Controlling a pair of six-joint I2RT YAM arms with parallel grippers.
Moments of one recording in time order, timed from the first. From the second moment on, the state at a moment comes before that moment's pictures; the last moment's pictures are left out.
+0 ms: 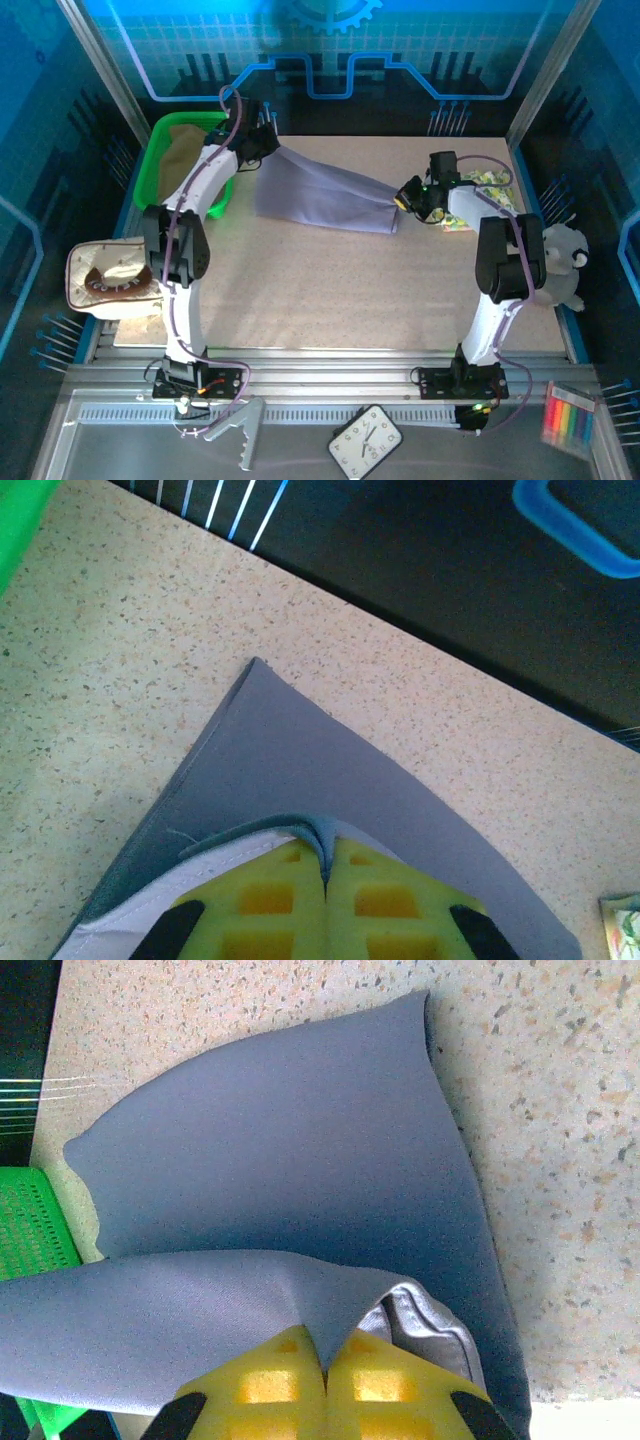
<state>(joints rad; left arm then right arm) -0.16 2.11 1.97 -0.59 0.04 -0.66 0.07 1.91 1.31 -0.35 -0.42 0.90</state>
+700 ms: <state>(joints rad) -0.15 2.27 2.10 -0.57 0.10 -0.61 0.06 1.99 1.40 -0.38 -0.41 0.89</state>
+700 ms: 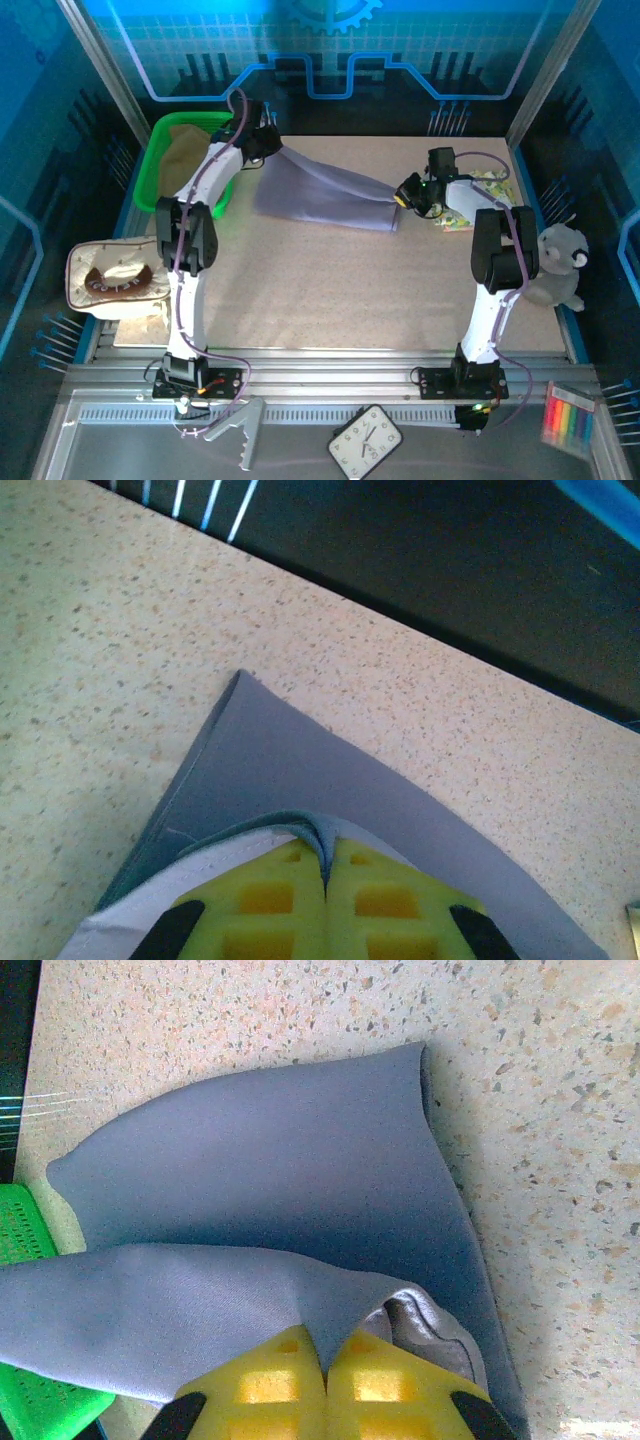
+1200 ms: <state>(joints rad) -0.15 2.35 2.18 -0.55 0.12 -0.55 0.06 1.99 1.40 -0.38 -0.41 0.89</state>
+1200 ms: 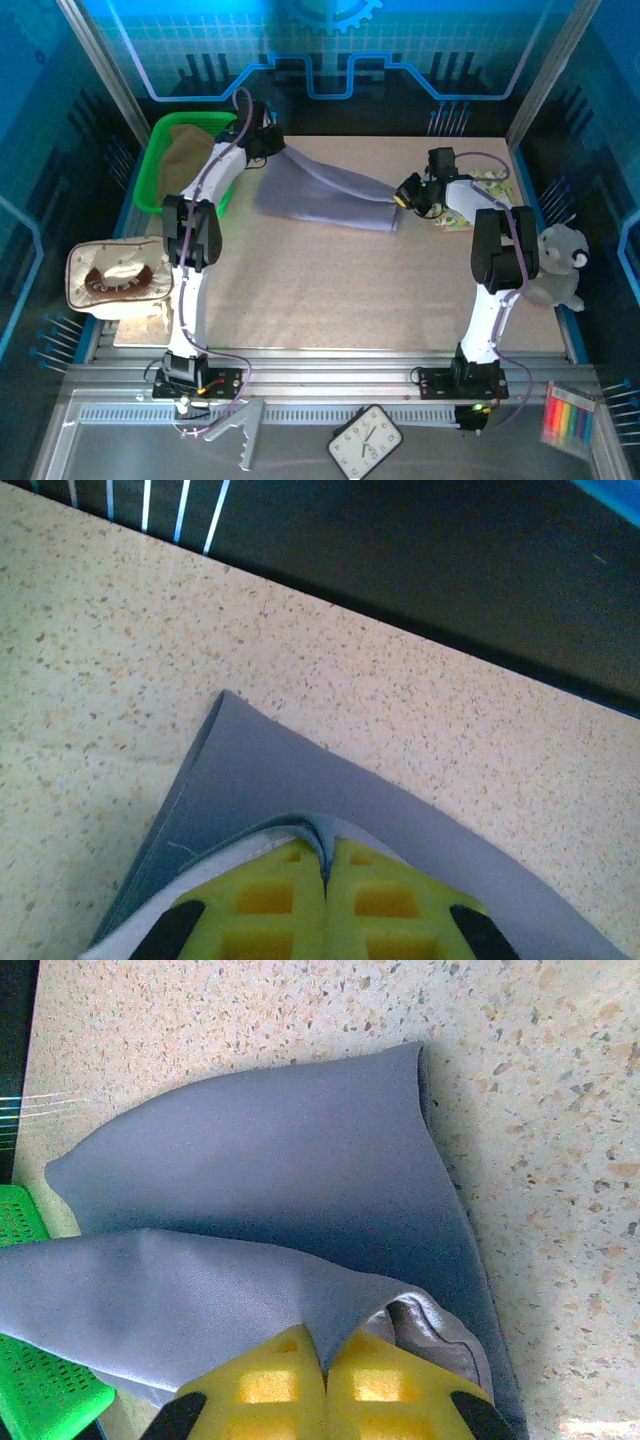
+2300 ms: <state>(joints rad) -0.13 2.41 2.21 -0.56 0.48 -0.78 0.14 1.98 1.46 -0.25 -0.48 0.91</state>
